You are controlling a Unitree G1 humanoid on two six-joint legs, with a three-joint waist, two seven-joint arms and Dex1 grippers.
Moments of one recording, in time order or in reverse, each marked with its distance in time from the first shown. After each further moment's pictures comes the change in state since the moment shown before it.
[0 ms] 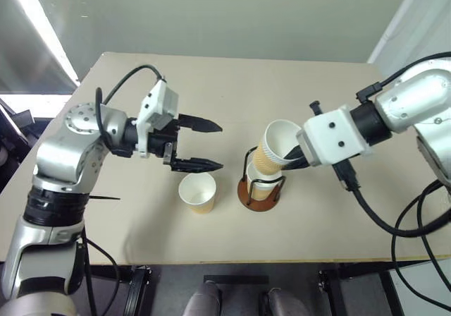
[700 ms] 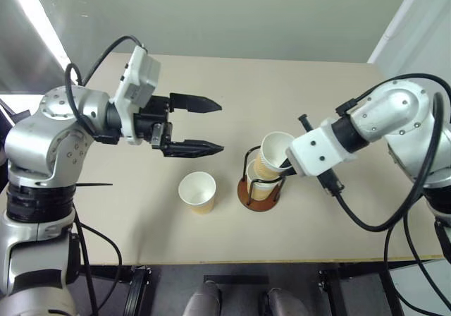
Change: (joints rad) left arm -0.059 0.013 0.075 -0.059 -0.104 0.100 0.060; right arm 0.075 0.064 0.072 0.095 -0.153 -0.183 0.036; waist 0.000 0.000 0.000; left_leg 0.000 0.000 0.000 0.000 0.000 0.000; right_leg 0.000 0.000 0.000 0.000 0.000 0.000
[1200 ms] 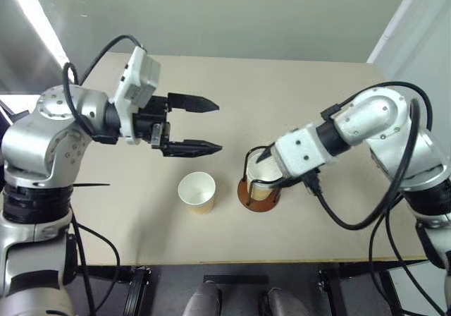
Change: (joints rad) left arm 0.025 0.044 -0.010 -0.023 0.030 -0.003 0.002; right arm 0.005 0.125 -0.089 -0.005 0.075 0.161 -0.116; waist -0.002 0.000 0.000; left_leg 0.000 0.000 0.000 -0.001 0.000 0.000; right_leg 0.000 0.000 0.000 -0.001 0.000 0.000
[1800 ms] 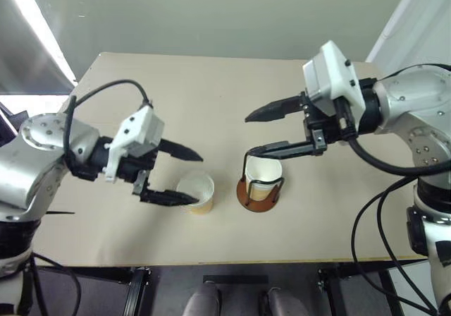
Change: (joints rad) left arm 0.243 0.249 -0.036 -0.165 0.032 -0.011 -0.152; right arm -0.038 0.066 -0.265 -0.137 0.426 0.452 -0.279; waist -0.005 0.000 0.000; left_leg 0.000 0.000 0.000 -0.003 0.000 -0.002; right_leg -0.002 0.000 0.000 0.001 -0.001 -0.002
